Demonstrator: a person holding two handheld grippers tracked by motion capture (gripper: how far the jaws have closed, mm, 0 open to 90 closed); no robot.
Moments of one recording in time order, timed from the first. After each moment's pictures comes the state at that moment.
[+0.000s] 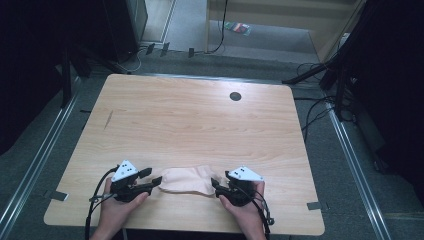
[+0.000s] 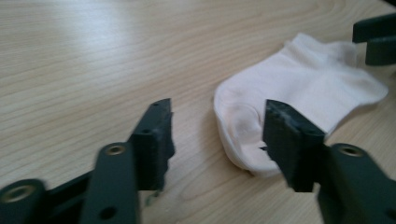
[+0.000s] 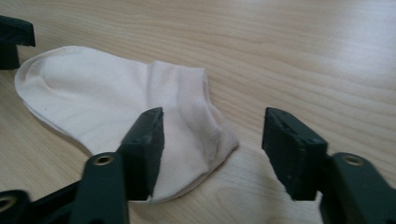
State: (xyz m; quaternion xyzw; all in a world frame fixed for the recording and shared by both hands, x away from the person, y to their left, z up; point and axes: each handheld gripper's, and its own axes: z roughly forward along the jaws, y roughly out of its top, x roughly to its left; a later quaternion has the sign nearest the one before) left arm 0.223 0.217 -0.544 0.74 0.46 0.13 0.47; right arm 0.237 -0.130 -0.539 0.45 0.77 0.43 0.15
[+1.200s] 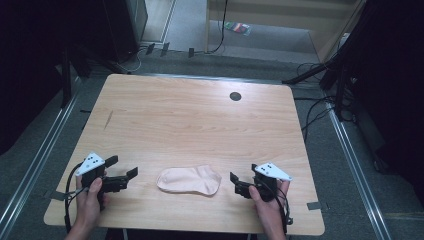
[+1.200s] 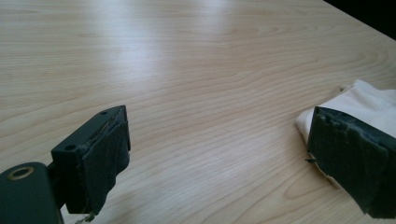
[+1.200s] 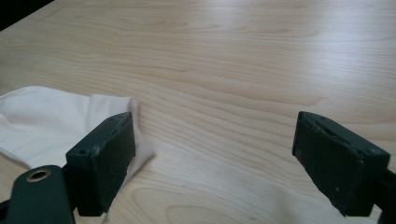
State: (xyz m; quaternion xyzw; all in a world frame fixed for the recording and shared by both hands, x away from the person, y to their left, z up) left arm 0.226 0.288 -0.538 0.69 0.50 0.19 0.49; right arm 0.245 -0.190 -0.525 0.49 0.72 0.46 0.18
